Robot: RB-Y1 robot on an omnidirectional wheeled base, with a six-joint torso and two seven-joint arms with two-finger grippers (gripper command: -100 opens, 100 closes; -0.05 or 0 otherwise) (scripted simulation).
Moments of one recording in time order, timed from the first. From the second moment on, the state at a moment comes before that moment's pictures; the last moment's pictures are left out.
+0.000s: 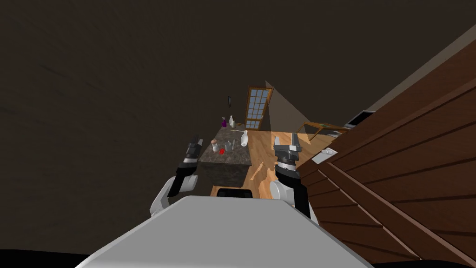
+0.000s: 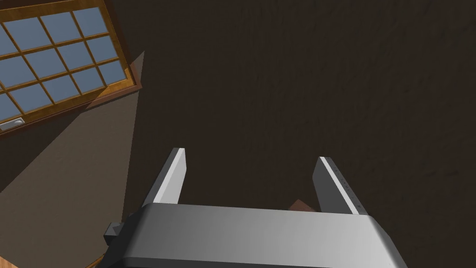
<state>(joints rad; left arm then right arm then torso) 0.39 0.12 0.09 -2.09 -0.13 -0.44 0.03 0.50 0.00 0.07 -2.39 -0.09 -0.42 -0.11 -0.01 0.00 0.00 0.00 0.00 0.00</state>
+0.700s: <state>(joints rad) 0.25 0.20 0.13 -1.96 -0.18 -0.27 -0.01 0.50 0.00 0.07 -2.39 -0.09 -0.42 -0.11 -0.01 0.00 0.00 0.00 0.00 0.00</state>
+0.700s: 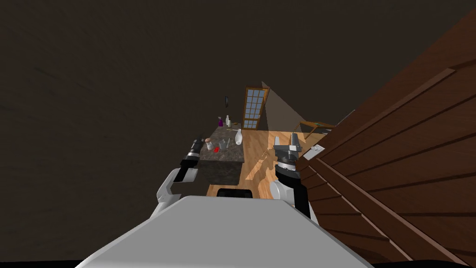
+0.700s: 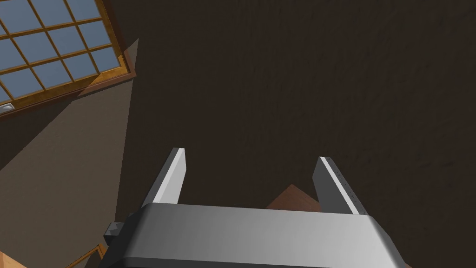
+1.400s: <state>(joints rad) 0.11 0.27 0.17 -1.81 -0.21 -0.11 -0.05 0.50 0.00 0.07 -2.39 -0.09 -0.42 -0.11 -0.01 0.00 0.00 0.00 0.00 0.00</state>
